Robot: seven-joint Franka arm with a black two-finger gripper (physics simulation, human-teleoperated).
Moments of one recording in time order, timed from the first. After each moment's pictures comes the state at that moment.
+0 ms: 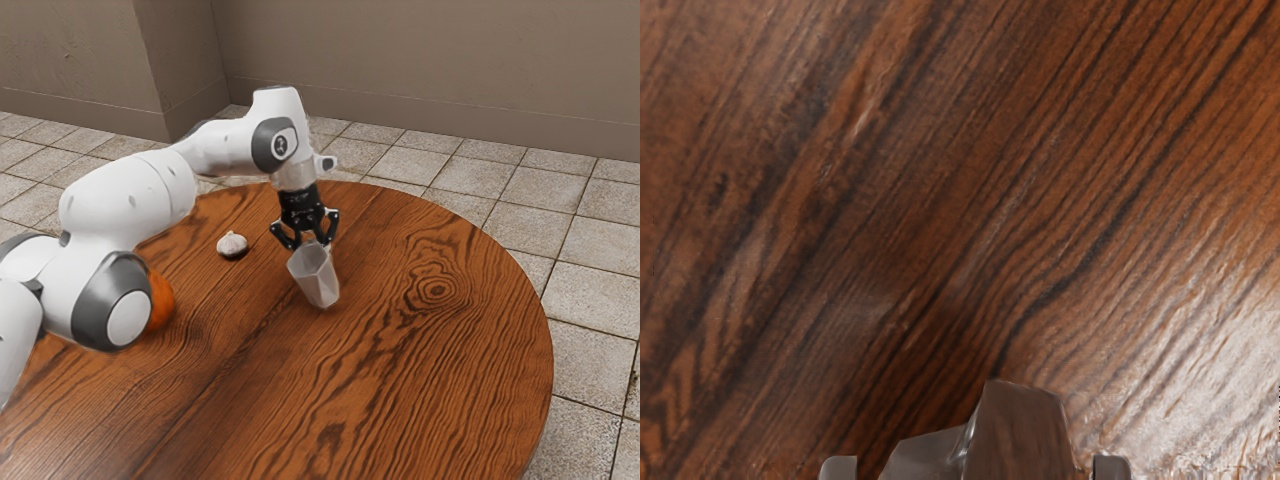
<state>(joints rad) -0.08 0.99 0.10 -0.80 -0.27 1.66 -0.55</state>
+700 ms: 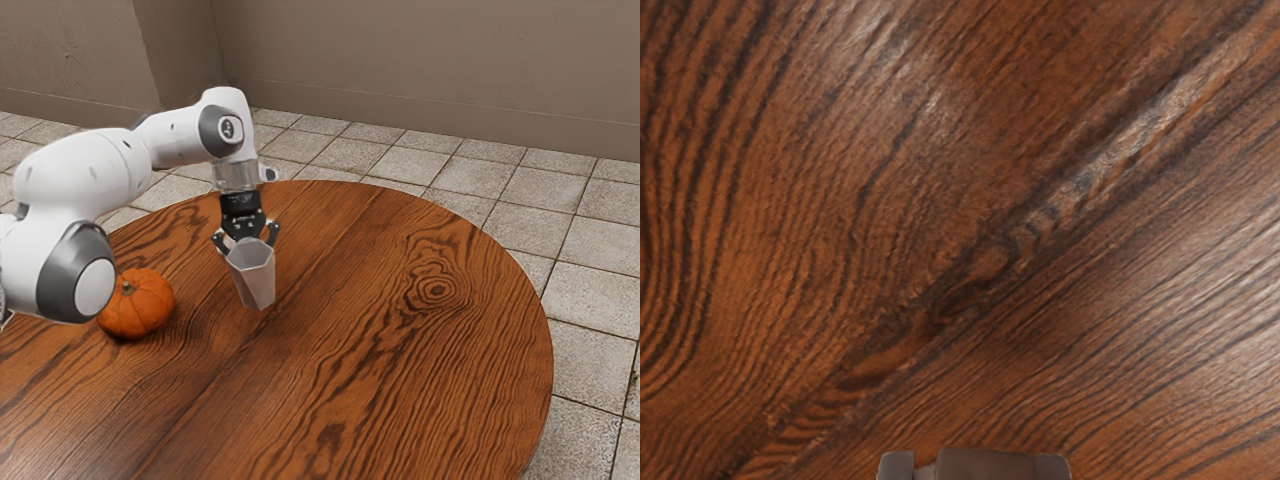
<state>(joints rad) 0.02 0.85 0.15 -1.00 -0.34 1.38 -0.61</state>
